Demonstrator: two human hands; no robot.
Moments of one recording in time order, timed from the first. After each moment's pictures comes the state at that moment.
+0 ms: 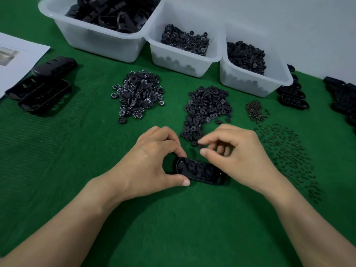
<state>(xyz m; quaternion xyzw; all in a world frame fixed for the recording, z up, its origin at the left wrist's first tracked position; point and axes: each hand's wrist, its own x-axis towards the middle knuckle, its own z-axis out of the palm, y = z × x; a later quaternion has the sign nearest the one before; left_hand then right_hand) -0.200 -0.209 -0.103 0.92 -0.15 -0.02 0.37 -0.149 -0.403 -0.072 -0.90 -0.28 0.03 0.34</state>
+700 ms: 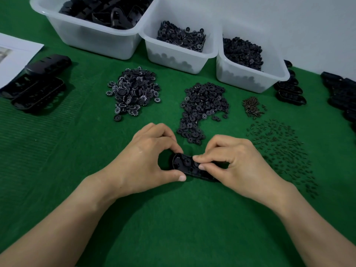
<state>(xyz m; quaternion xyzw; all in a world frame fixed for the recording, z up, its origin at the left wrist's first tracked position) -0.200 -0.209 -0.103 0.92 -0.15 -0.01 0.36 -0.163 -0.415 -0.073 -0.89 -0.38 0.05 0.26</state>
